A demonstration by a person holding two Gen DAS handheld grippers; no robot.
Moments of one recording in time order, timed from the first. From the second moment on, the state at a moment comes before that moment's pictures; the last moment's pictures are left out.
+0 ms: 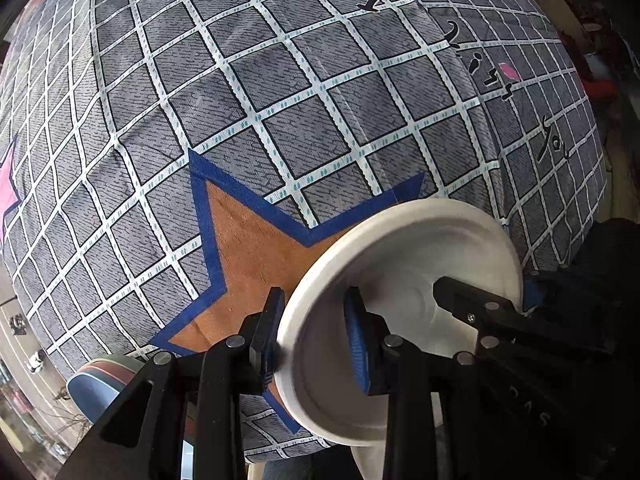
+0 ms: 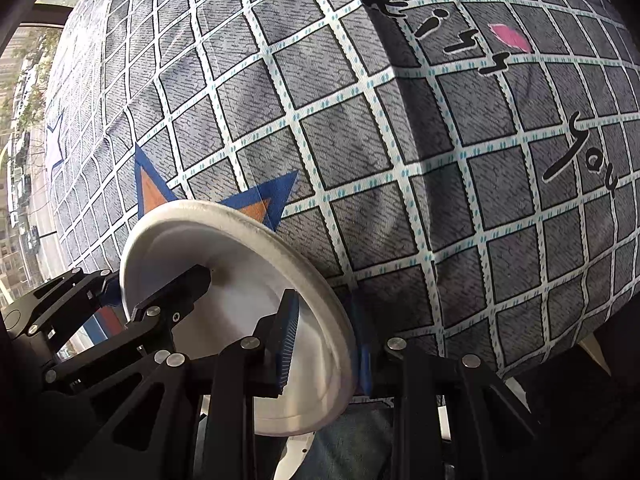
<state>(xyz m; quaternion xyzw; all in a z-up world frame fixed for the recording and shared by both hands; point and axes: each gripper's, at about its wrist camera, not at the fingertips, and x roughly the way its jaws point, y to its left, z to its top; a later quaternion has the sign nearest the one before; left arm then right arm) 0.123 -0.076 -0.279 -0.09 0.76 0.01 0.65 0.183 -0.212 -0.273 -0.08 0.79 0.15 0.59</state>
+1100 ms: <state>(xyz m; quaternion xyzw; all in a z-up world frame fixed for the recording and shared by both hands) 0.117 -0.075 -0.193 -0.07 0.70 -0.02 0.71 0.121 -0.237 -0.179 -0.07 0.75 0.14 0.64</state>
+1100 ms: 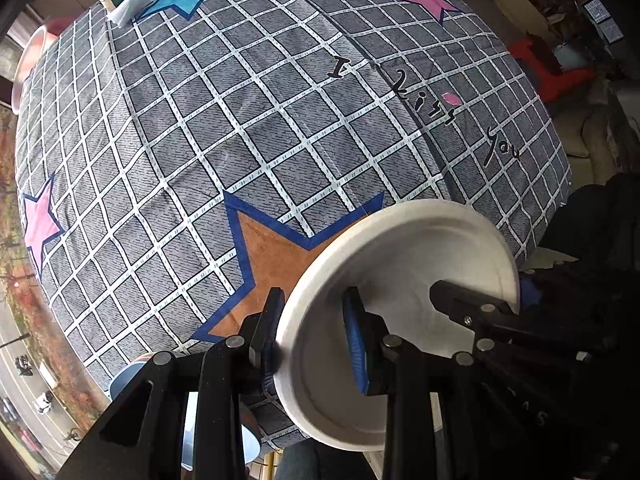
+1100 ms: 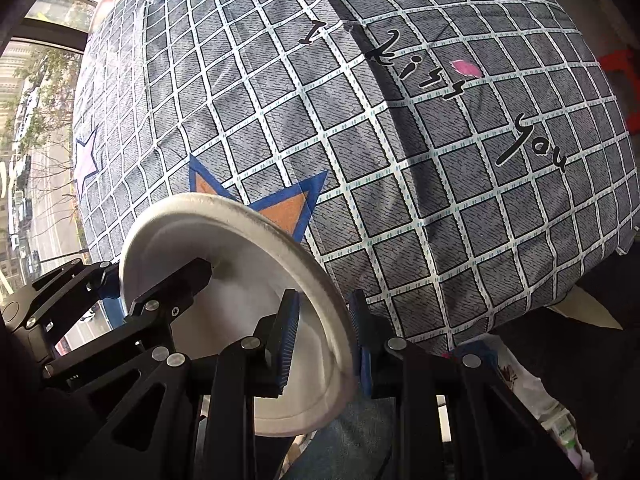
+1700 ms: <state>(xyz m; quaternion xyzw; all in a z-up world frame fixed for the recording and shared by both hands) 0.077 -0.012 -0.158 -0.14 0.65 0.05 0.74 0.130 -0.134 -0.168 -0.17 0.72 0.20 0.64</state>
